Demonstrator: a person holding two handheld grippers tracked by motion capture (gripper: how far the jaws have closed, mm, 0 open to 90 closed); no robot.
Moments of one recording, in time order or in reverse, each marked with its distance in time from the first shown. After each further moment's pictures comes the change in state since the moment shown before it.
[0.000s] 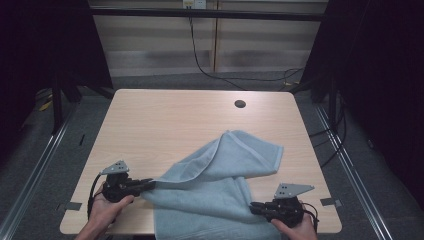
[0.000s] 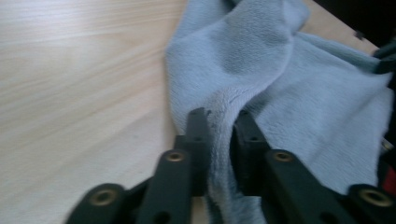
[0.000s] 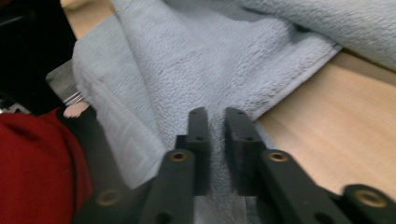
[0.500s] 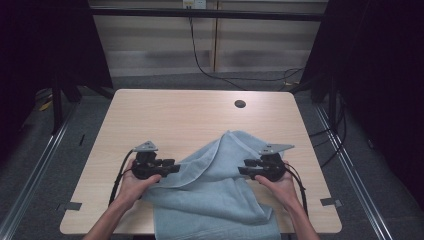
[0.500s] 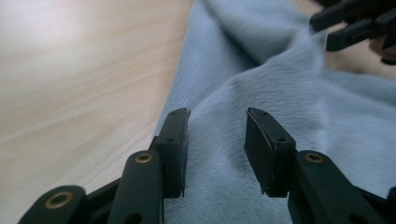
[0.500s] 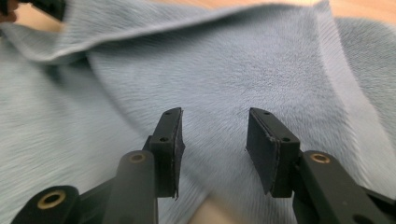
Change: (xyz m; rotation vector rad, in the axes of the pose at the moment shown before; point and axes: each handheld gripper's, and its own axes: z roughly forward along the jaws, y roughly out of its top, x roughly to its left) left arm 0.011 0.052 0.087 0.083 0.030 0.025; right arm -0.080 0.077 0.057 -0.023 -0.135 -0.005
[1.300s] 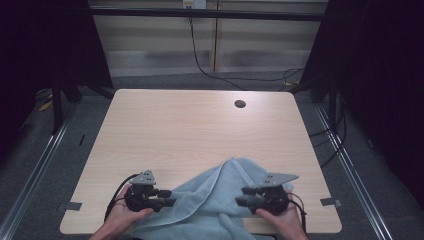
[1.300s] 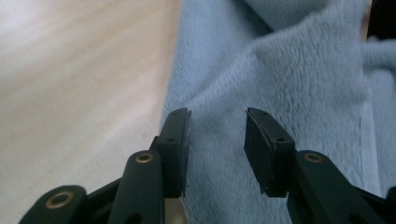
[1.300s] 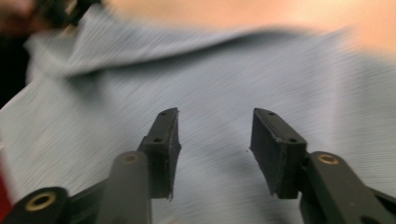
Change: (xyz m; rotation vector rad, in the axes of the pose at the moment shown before) left arm -0.041 -0.050 -0.036 0.068 -0.125 0.104; right arm 0.066 -0.038 -0.045 -0.036 0.060 -0.001
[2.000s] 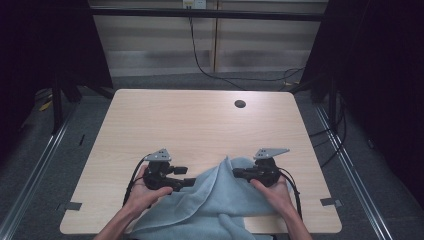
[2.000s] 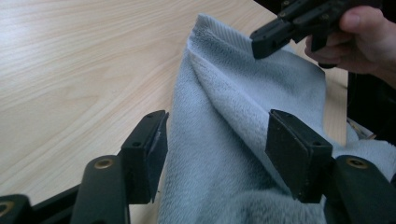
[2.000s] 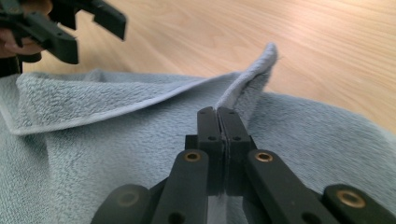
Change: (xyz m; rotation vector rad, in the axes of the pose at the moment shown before) left arm -0.005 0.063 0.030 -0.112 -0.041 -0.035; right arm -0.039 0.036 0.042 0.007 0.062 0.023
